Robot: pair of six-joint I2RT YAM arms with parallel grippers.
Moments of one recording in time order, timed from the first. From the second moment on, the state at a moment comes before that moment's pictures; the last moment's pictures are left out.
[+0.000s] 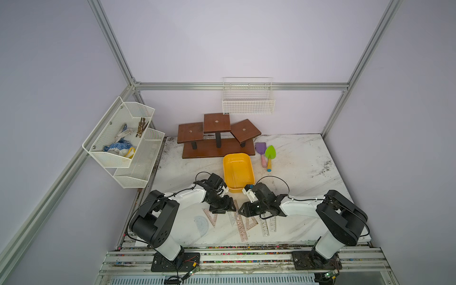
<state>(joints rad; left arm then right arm) -0.51 1.61 0.84 -0.52 0.54 -0.52 0.78 1.66 0.72 0.04 -0.42 0.61</state>
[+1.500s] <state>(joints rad) -0.47 1.60 0.84 -0.50 0.55 -0.52 0.74 1.70 0.75 0.12 -0.59 0.75</state>
